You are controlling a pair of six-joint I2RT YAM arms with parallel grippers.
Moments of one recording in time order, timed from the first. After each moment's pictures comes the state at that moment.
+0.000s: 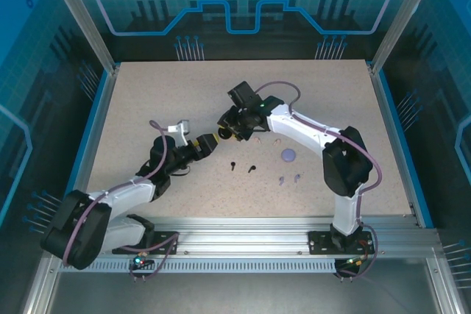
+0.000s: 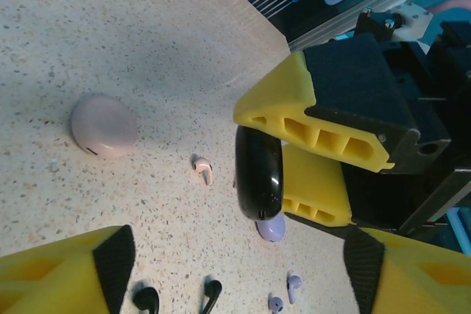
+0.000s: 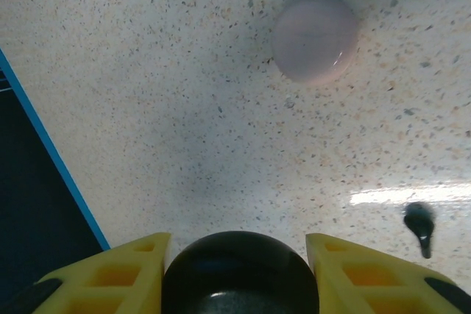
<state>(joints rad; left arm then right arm) -0.37 1.21 0.33 0.62 0.34 -0.89 0.71 1.91 1.58 -0.64 -0.19 1.31</state>
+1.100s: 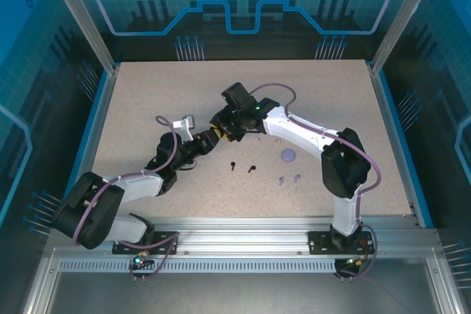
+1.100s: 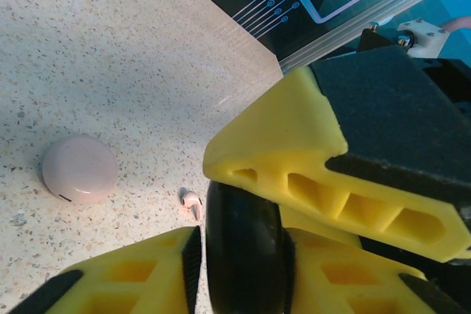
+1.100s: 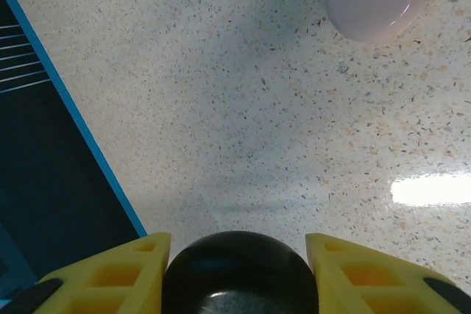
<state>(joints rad) -0.41 1.36 0.38 0.78 0.27 -0.89 0.75 1.91 1.60 -0.59 -0.20 1.40</state>
